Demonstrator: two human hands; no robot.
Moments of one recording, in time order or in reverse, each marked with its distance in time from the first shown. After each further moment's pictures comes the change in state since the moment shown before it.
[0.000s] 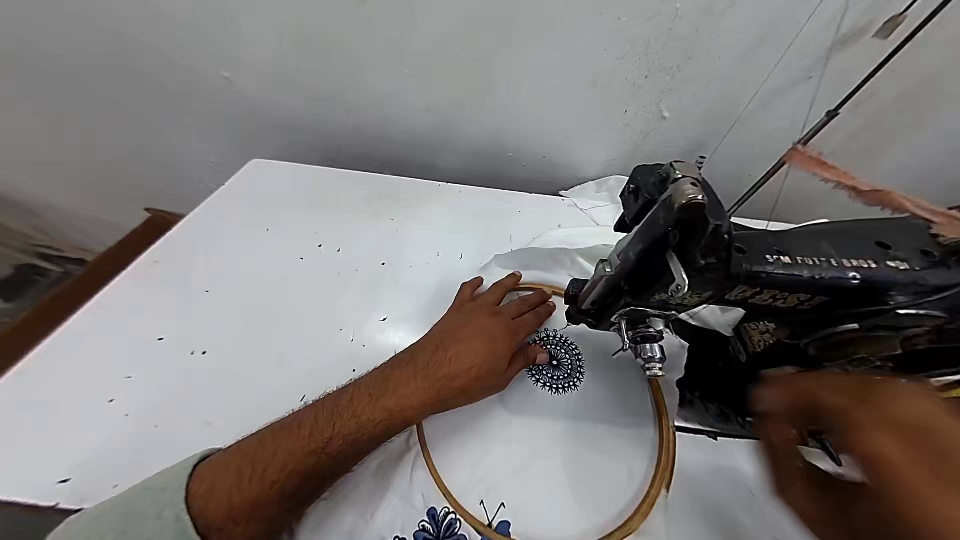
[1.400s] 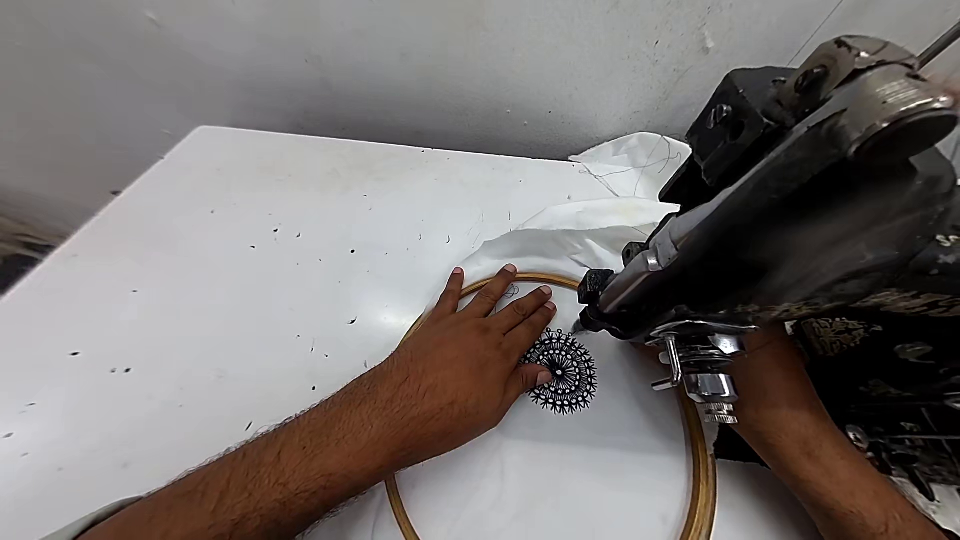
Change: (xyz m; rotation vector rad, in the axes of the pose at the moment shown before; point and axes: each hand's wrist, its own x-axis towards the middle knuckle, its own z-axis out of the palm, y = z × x) left_hand -0.004 0.005 0.000 0.042 -0.122 -0.053; right_hand 0.058 -0.025 0.098 0.409 -0.228 0.553
